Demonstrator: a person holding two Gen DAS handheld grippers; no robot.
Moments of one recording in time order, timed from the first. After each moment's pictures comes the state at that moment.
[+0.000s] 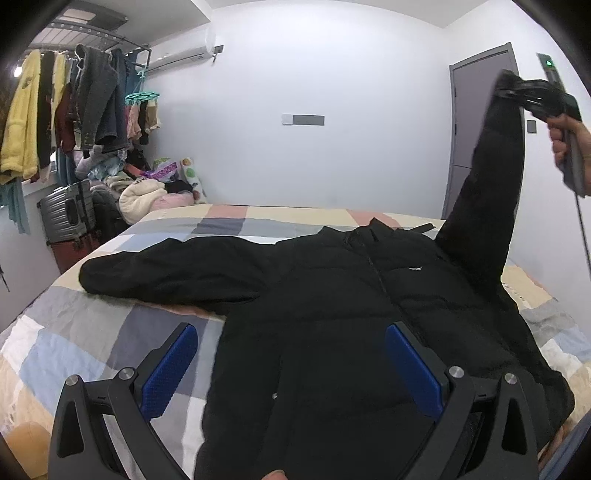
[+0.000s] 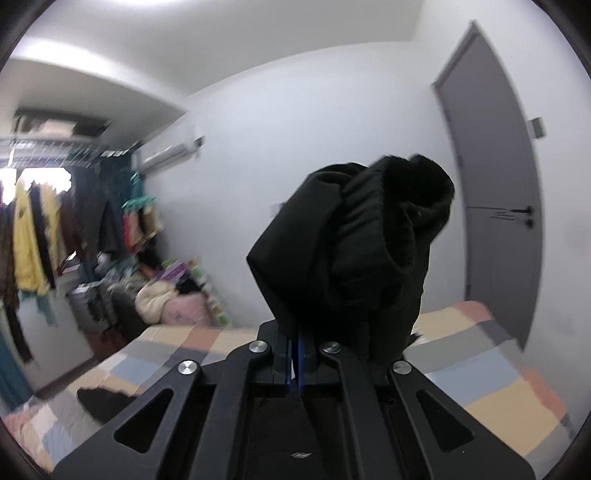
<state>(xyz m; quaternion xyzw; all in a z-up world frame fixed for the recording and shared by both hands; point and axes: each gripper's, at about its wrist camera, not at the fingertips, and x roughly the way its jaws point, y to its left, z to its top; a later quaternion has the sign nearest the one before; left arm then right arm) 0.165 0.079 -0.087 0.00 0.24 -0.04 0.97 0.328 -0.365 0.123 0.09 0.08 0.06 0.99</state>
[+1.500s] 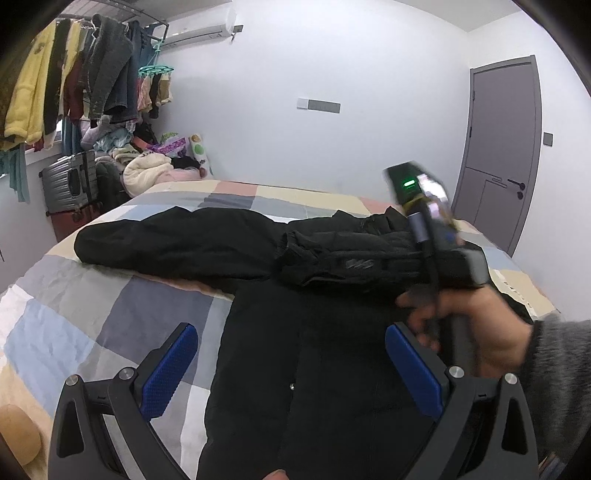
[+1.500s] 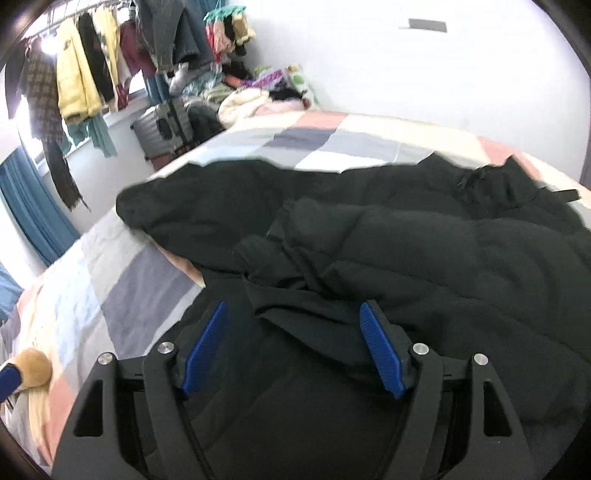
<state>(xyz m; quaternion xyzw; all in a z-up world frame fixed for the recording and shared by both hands) 0.191 0.105 -0.117 -0.05 0.26 -0.04 0.96 0.402 -0.100 -0.161 0.00 0.36 0.23 0.90</state>
